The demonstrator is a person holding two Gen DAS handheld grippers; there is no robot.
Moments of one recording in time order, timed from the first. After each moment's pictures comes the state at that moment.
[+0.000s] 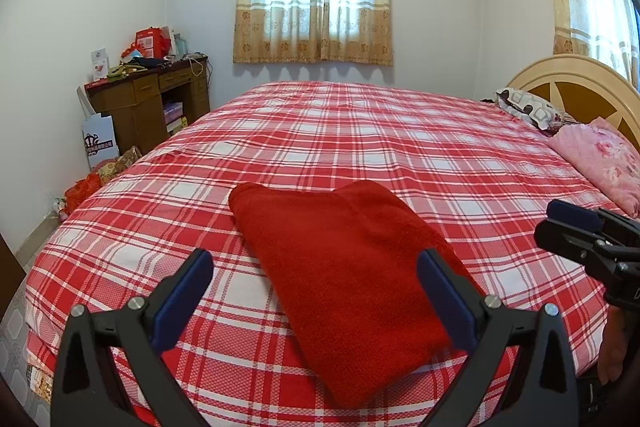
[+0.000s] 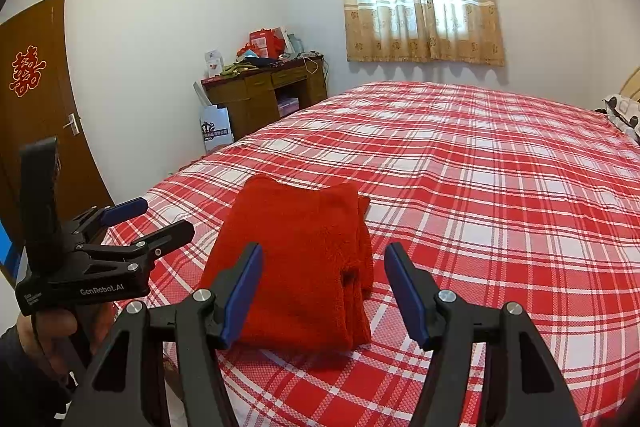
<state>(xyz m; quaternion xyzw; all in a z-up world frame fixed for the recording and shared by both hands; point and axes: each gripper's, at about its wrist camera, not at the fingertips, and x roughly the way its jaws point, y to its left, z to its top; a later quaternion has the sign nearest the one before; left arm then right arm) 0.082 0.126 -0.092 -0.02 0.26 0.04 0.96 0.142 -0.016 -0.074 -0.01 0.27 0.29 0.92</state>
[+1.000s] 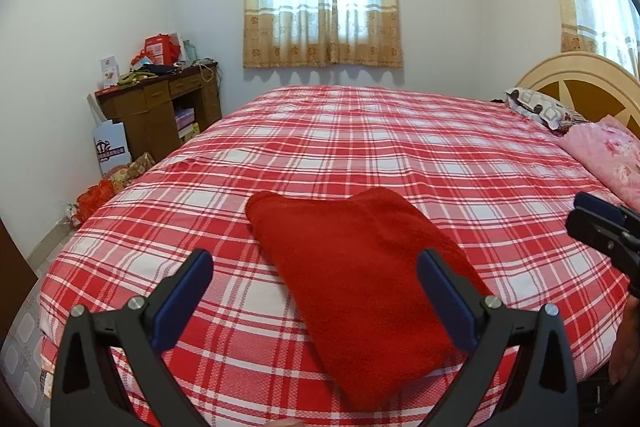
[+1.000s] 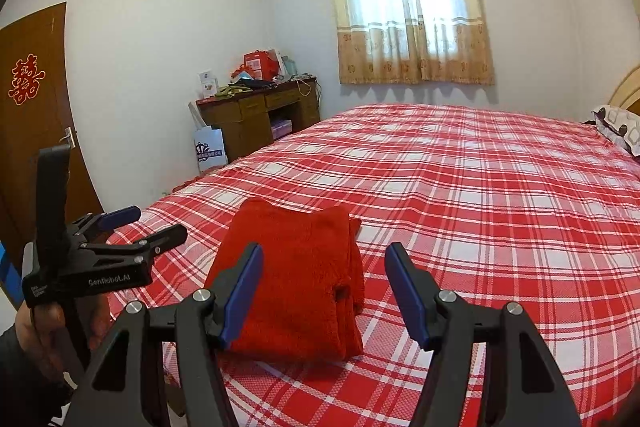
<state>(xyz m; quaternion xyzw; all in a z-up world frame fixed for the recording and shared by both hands) 0.082 0.134 -0.085 -0.01 0.25 0.07 0.97 0.129 -0.022 -0.061 -0.01 0.23 0.27 0.94</state>
